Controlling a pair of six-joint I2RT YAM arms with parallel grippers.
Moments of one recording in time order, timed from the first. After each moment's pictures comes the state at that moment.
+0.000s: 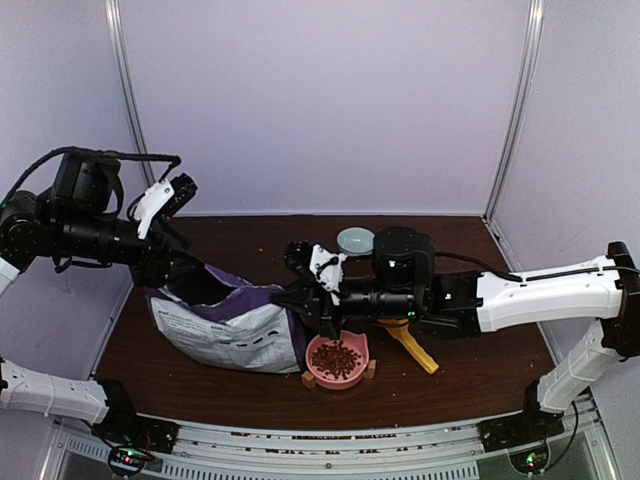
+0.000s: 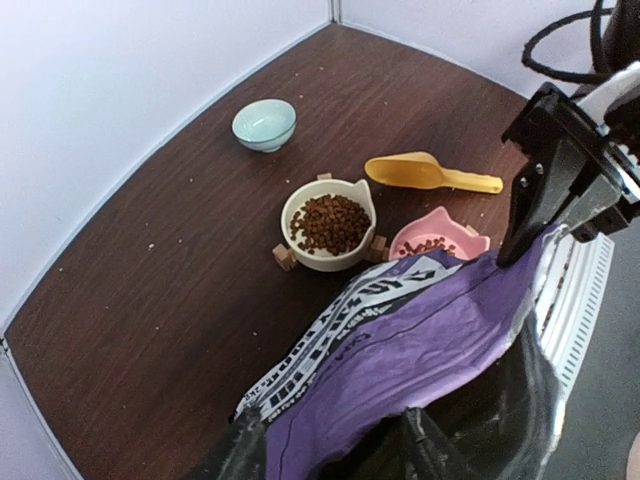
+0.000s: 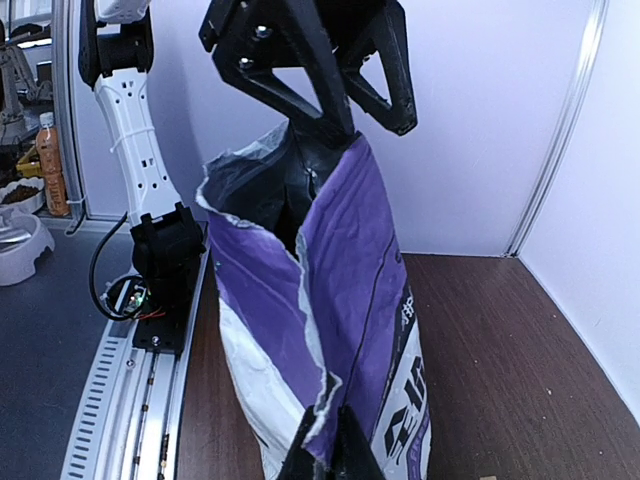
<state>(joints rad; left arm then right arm) -0.81 1.00 1.42 -1.08 0.08 0.12 1.19 1.52 1.08 0.30 -0.21 -0.20</state>
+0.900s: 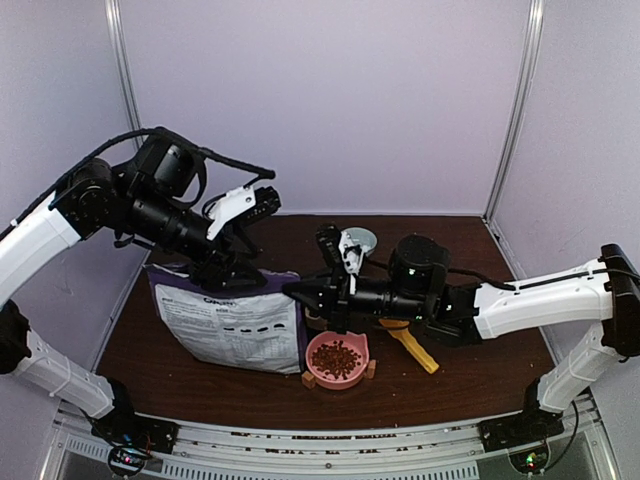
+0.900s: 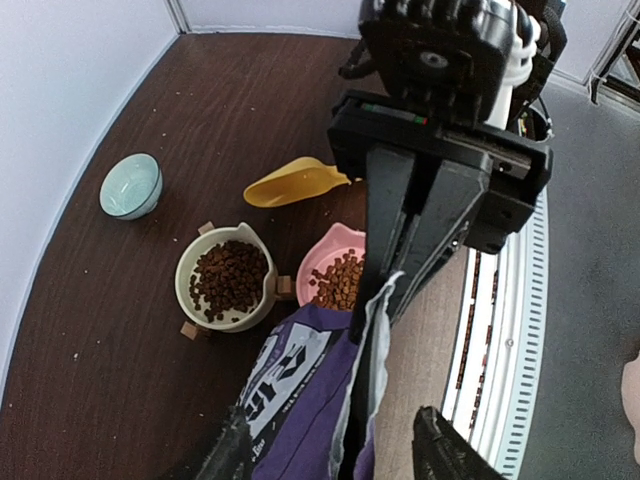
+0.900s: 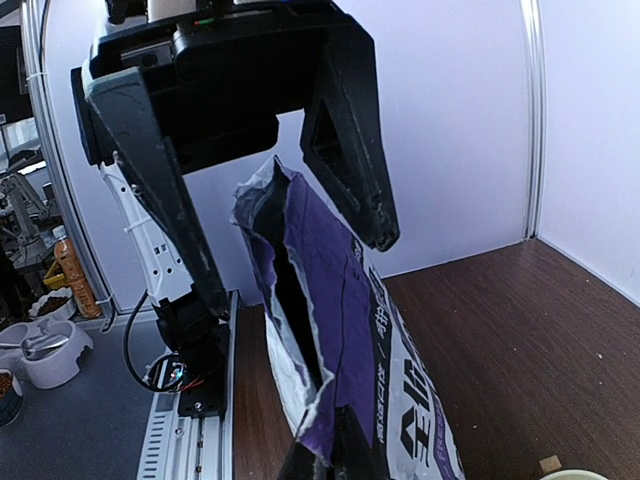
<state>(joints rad) -0.96 1.31 1.60 -1.05 0.24 0.28 1.12 1.51 0.93 0.61 -0.25 0.14</state>
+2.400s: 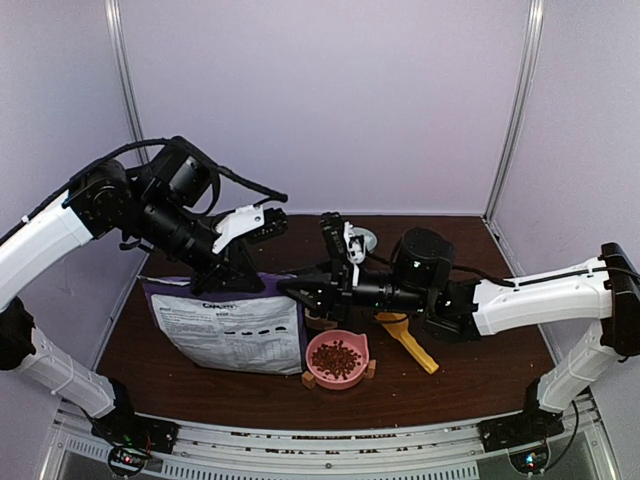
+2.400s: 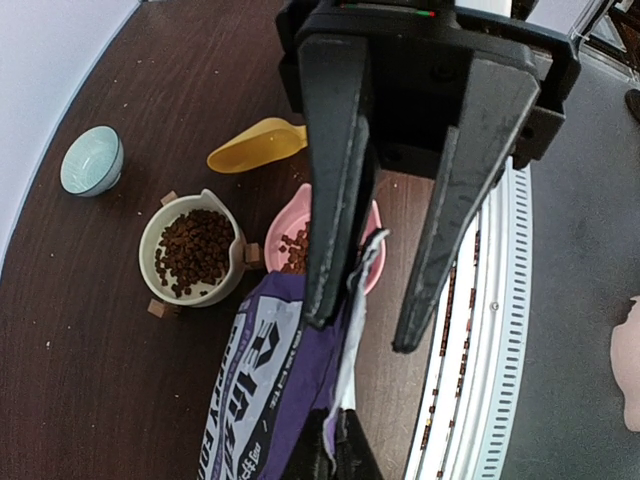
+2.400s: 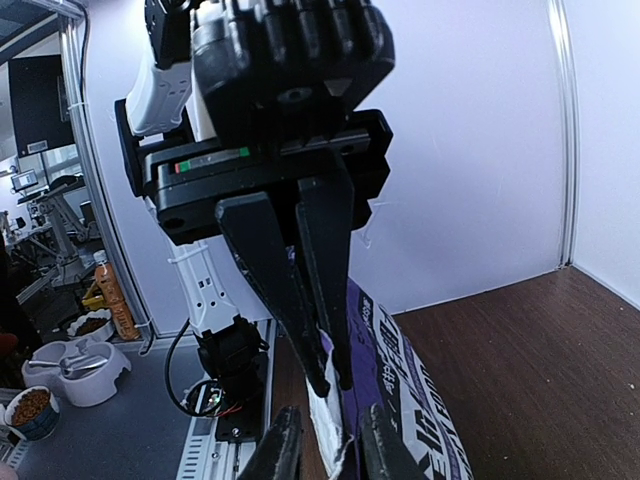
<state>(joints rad) -0.97 1.36 1.61 -1.14 0.27 0.31 1.11 1.52 0.95 0.68 -0.36 0.20</state>
